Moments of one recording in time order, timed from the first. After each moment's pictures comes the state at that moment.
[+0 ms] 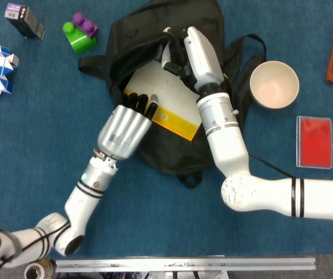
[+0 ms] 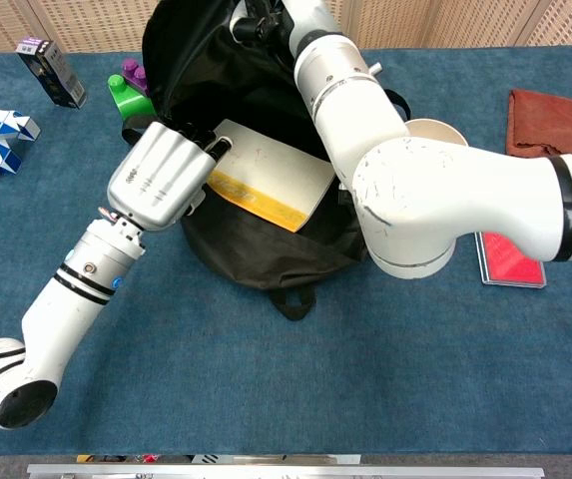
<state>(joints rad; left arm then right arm) -0.58 -1.97 -0.02 -1.00 1.58 1.47 0.77 1.02 -1.93 0.66 -1.56 -0.61 1.21 -0.24</state>
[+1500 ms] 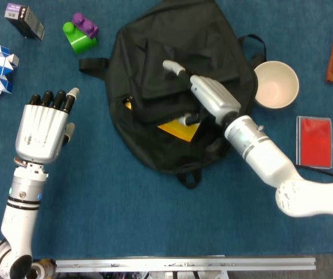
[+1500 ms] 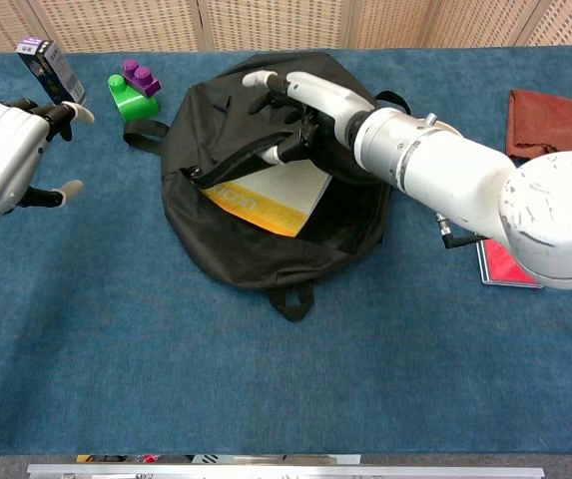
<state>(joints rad) -0.35 -1.59 -0.07 -1.44 1.49 1.49 0.63 0.93 -1.60 0.36 -1.76 -0.55 0.86 -0.26</state>
